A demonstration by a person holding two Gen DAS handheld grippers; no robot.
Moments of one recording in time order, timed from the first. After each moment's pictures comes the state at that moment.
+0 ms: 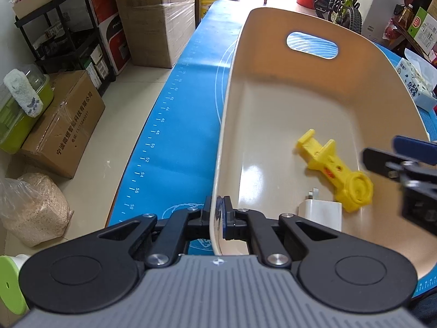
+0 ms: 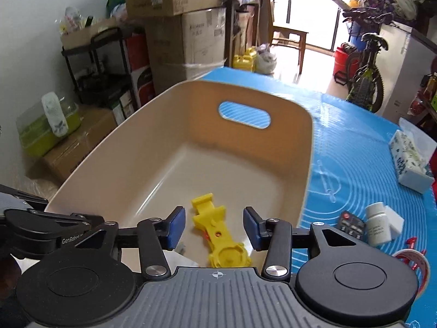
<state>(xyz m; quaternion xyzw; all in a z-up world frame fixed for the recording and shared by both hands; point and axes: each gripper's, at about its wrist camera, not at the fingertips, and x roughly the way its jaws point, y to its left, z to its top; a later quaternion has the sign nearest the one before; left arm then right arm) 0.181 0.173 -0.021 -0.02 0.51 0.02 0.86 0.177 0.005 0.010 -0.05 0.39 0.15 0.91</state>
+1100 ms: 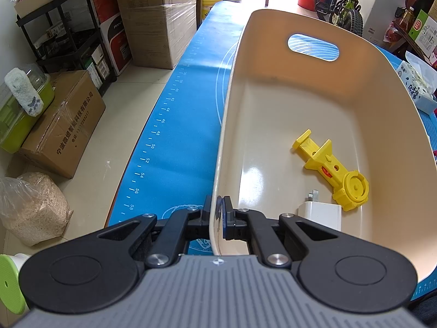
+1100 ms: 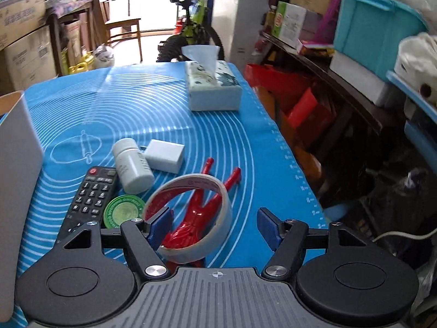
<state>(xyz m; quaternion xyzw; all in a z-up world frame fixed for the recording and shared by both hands) 0.182 0.173 -0.021 -0.02 0.51 0.02 0.86 0.165 -0.224 -0.055 0.04 0.40 -0.16 0.90</state>
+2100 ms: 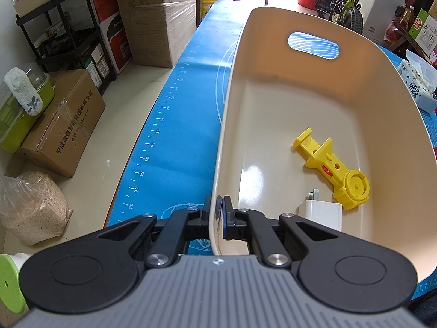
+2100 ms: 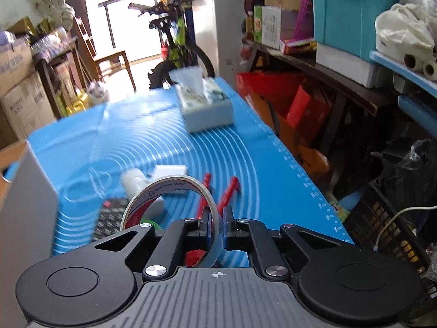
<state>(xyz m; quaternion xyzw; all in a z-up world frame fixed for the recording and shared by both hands) 0.182 0.173 -0.021 -0.02 0.51 0.02 0.86 0.151 -0.227 -0.038 0.12 0.35 -0.17 0.92</state>
